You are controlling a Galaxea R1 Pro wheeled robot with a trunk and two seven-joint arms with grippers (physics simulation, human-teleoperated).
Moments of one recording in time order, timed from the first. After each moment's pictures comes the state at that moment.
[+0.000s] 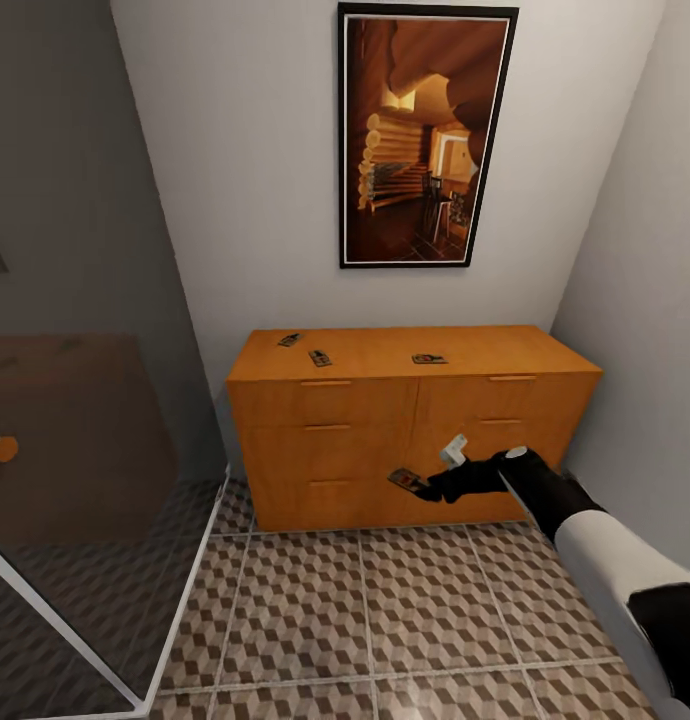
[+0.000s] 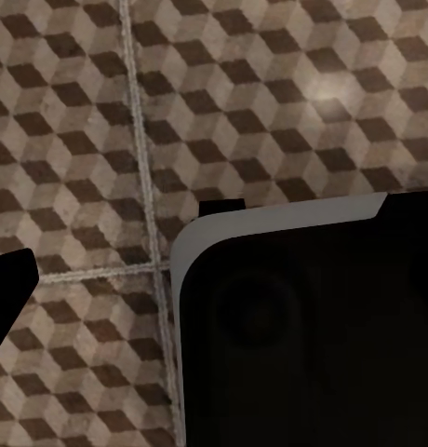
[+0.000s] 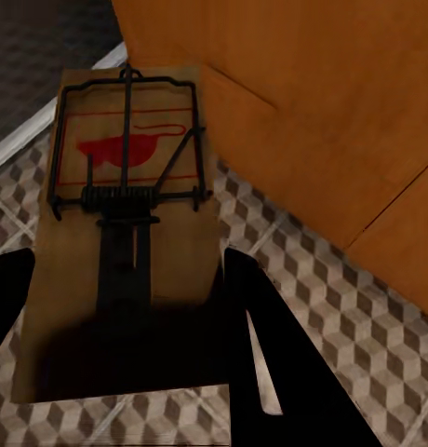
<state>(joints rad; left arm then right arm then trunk) -0.02 0.04 -0.06 -0.01 0.00 -0.51 0.00 -0.99 -0.18 0.26 -0.47 0.20 0.27 0.83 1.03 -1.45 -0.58</state>
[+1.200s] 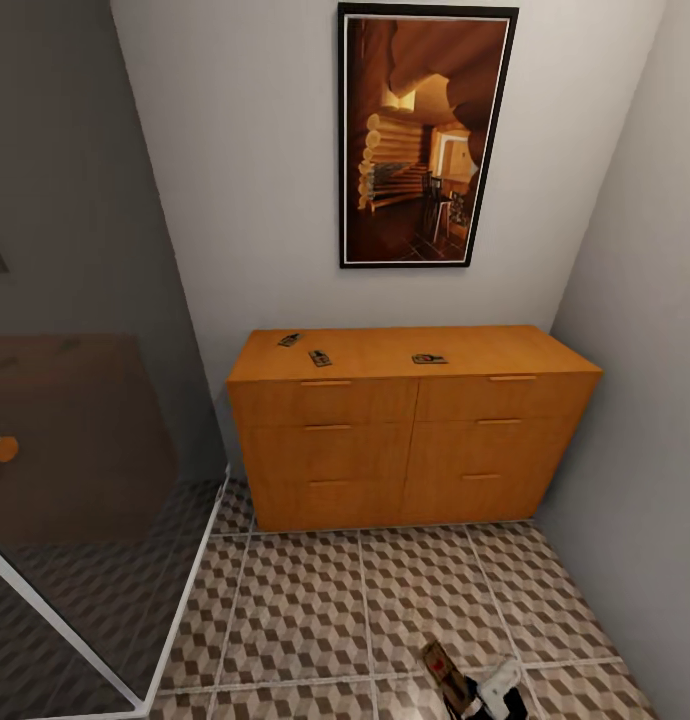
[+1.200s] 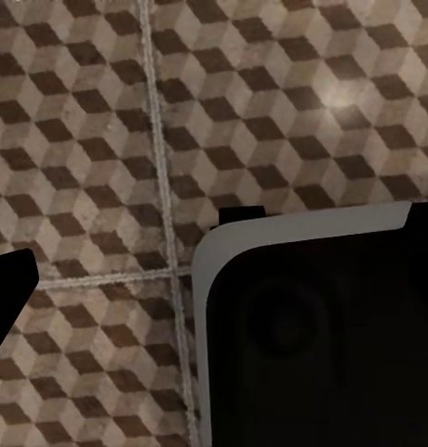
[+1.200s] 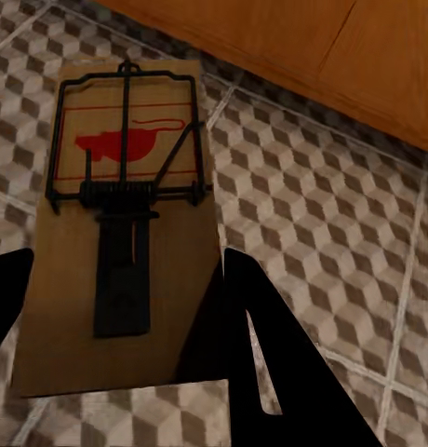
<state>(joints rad) -0.02 0.06 -0.05 -0.02 0.00 -0.51 0.00 -0.42 -0.09 0.27 -0.02 0.18 -0.69 0.06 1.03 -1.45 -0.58</state>
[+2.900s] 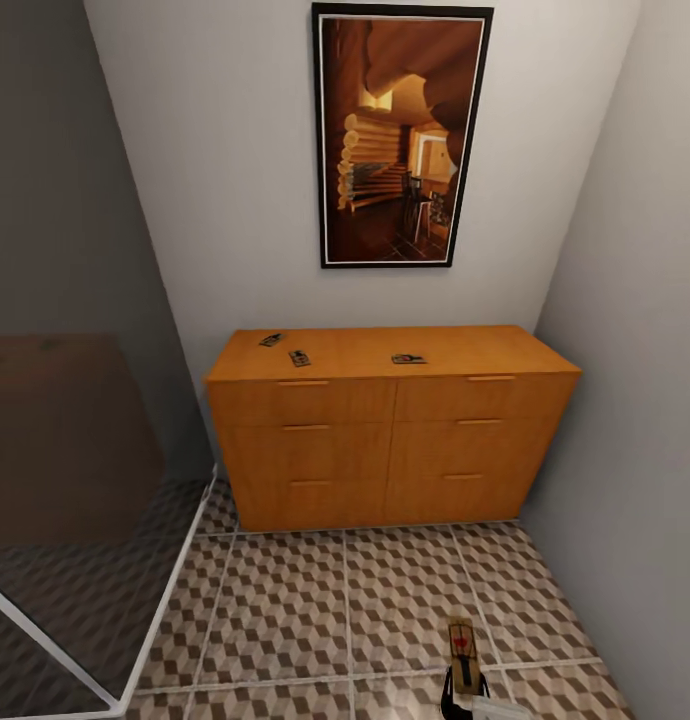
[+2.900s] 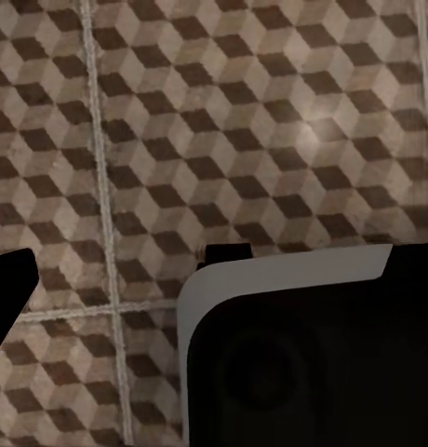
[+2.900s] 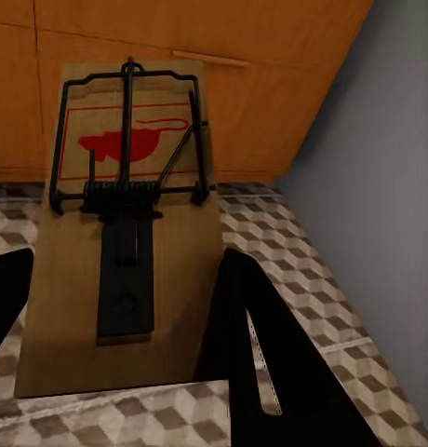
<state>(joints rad) -0.02 0.05 -0.05 -0.07 0.00 -0.51 0.01 -0.33 0.14 0.26 -0.02 0.18 -0.91 -0.77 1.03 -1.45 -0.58</state>
